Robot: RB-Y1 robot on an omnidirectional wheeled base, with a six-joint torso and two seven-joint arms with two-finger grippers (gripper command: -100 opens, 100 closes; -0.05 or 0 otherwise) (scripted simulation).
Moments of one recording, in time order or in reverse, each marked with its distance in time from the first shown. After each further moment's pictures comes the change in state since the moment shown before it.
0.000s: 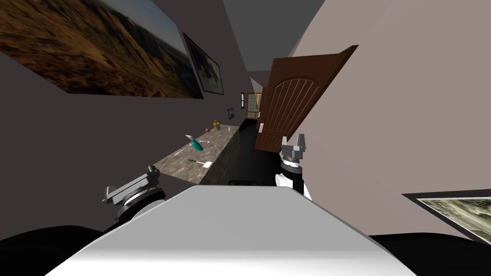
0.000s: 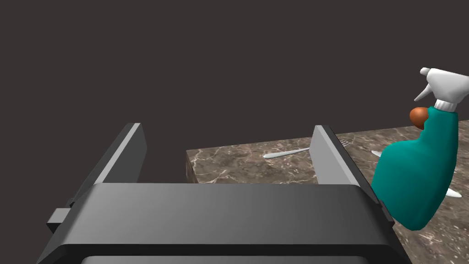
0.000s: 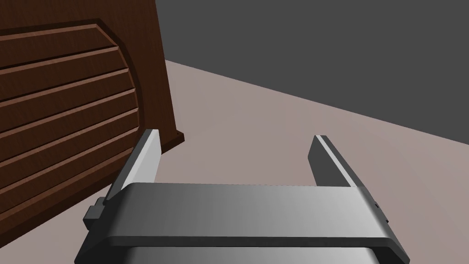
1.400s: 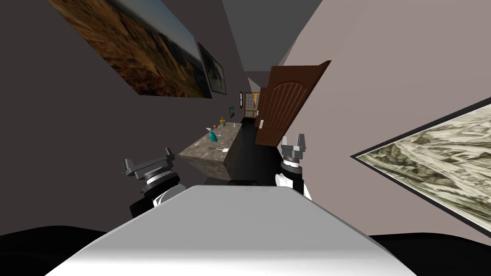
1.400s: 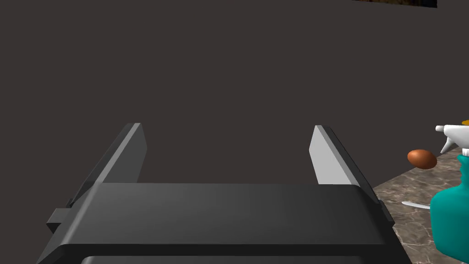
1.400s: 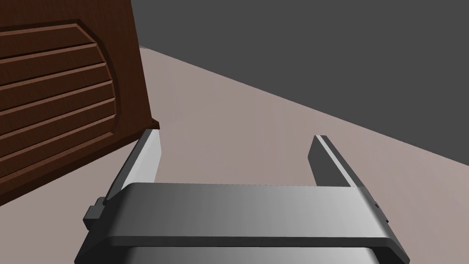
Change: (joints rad) left arm -0.149 -0.068 -0.045 -0.083 -0.411 0.049 -0.092; right arm 0.000 0.000 0.000 0.000 0.000 0.000 0.000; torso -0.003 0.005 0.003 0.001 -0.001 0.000
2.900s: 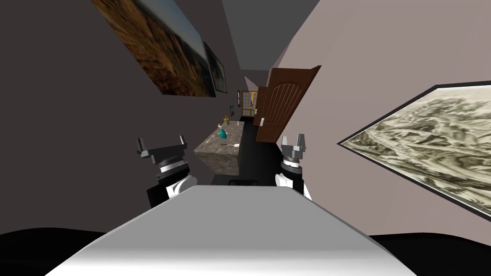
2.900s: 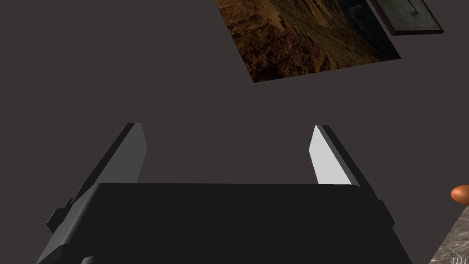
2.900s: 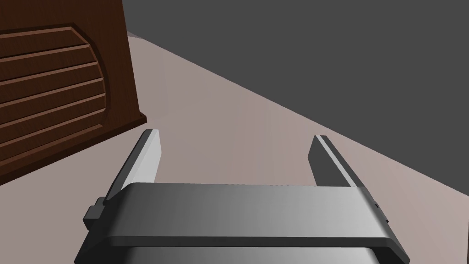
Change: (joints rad) left arm -0.106 -0.031 -0.066 -0.086 -0.429 0.061 -0.101; right arm 0.000 0.000 0.000 0.000 0.000 0.000 0.000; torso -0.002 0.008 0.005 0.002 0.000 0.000
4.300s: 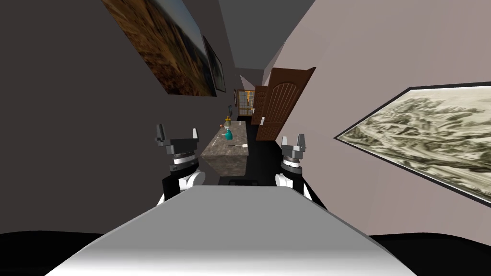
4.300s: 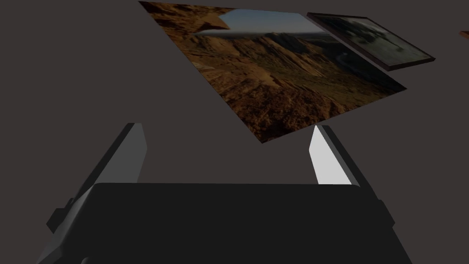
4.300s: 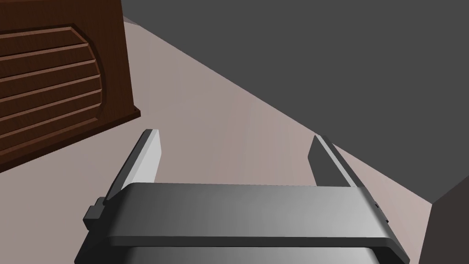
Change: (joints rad) left arm -0.090 -0.036 -0.089 -0.071 -0.386 0.081 -0.132; right arm 0.000 0.000 0.000 0.000 0.000 0.000 0.000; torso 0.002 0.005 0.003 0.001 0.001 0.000
